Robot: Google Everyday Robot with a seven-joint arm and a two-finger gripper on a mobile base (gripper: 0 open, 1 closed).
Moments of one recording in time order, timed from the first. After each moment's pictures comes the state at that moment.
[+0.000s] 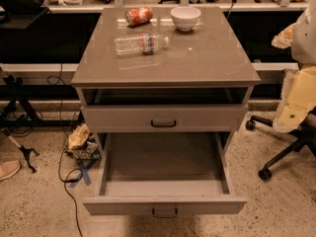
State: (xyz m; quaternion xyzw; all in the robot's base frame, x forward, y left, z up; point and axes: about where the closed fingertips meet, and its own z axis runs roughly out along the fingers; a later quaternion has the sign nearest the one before) arm 0.438 -0.217 0.976 -0.60 0.78 -0.03 0.16
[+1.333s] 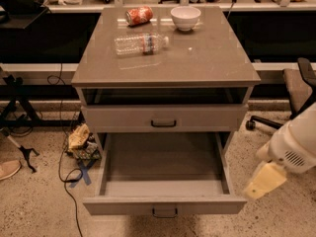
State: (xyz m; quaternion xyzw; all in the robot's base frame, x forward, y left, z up) arm 0.383 -0.236 0.760 -0.45 0.88 0.14 0.09
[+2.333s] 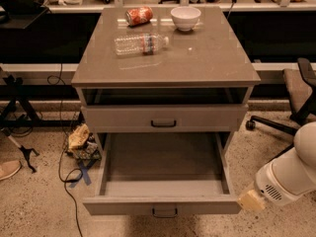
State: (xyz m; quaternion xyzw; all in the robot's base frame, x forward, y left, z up) arm 0.352 -0.231 0.665 -0.36 0.92 0.15 0.08
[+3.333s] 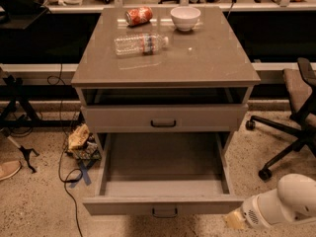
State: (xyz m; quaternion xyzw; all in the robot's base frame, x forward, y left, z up) arm 0.355 -0.230 0.503 -0.23 0.94 0.23 0.10
